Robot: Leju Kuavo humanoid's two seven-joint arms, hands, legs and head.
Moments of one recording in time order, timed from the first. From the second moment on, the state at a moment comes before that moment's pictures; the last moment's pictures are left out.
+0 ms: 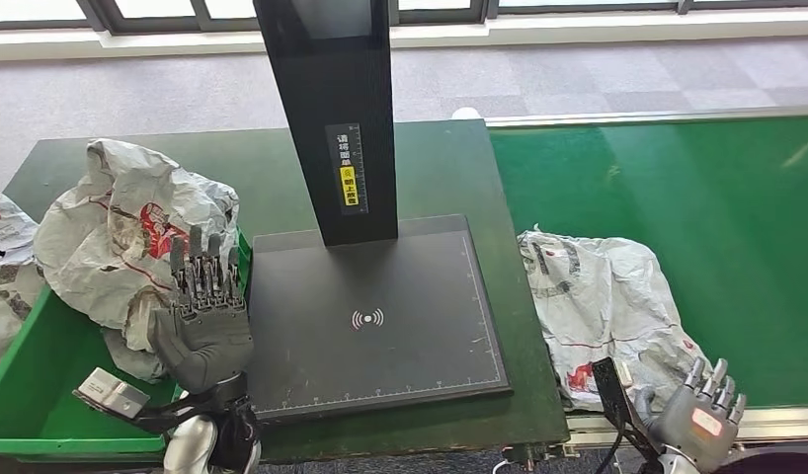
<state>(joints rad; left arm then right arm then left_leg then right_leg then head) 0.04 -0.25 -0.05 -1.59 0.18 -0.19 -0.65 0.03 0.17 -0.50 -1.21 1.47 -0.56 -0.02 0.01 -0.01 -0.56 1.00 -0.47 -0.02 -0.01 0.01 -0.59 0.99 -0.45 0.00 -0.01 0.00</state>
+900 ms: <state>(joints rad) 0.06 -0.27 -0.04 -1.47 0.10 -0.18 -0.67 -0.09 0.17 -0.46 -1.06 1.37 -0.63 -0.11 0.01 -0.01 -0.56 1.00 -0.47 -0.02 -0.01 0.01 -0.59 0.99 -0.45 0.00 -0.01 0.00</state>
